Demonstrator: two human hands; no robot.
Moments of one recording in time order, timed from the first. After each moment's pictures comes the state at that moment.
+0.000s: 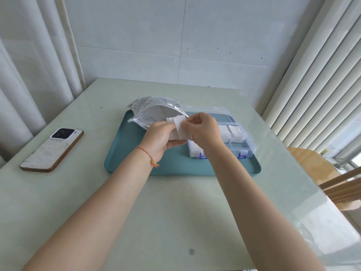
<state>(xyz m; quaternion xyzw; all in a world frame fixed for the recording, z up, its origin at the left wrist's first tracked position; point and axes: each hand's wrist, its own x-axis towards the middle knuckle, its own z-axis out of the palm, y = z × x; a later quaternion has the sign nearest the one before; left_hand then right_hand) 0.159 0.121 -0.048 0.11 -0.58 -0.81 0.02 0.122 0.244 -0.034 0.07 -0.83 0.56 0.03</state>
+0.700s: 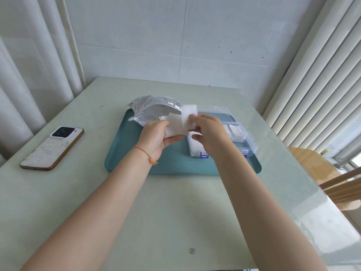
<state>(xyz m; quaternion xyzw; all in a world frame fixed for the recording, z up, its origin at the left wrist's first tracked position) 0.159 0.114 -0.049 0.13 -0.52 -0.84 0.05 0.127 0.253 -0.027 0.01 -0.72 0.69 -0.08</state>
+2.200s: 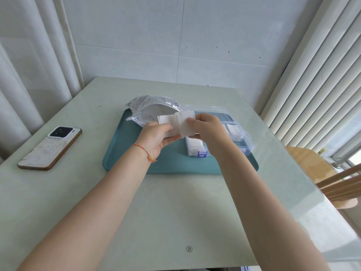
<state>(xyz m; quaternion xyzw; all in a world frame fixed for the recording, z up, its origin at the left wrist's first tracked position) 0.154 0.114 -0.053 0.14 -0.55 -0.82 0.04 0.124 0.261 -0.027 0.06 -0.78 0.62 -0.05</state>
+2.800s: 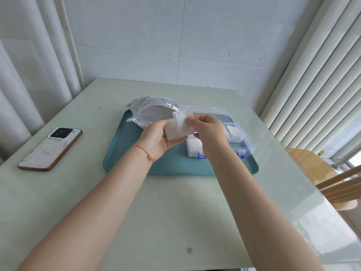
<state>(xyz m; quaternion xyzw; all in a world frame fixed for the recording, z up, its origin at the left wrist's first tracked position) 0.156 0.118 -0.043 0.15 -0.46 -0.88 -0.02 0.130 0.253 -0.032 0.00 -0.72 0.69 0.00</state>
